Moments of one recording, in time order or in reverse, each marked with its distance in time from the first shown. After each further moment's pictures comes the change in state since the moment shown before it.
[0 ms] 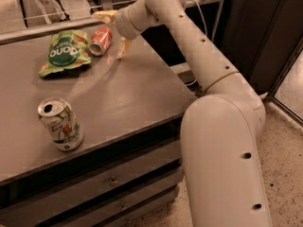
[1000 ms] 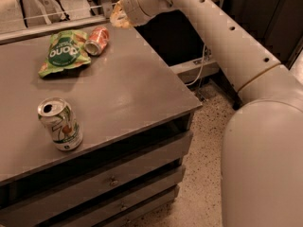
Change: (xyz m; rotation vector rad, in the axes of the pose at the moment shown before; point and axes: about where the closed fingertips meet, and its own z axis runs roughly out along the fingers) arm -0.009 -0.034 -0.081 0.060 0.162 -0.048
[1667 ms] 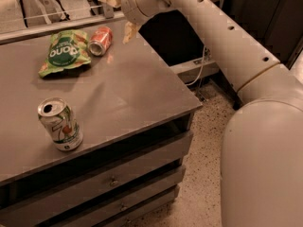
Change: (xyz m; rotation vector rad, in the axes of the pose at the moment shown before) arm -0.006 0.001 0.004 -0.005 -0.008 -0.005
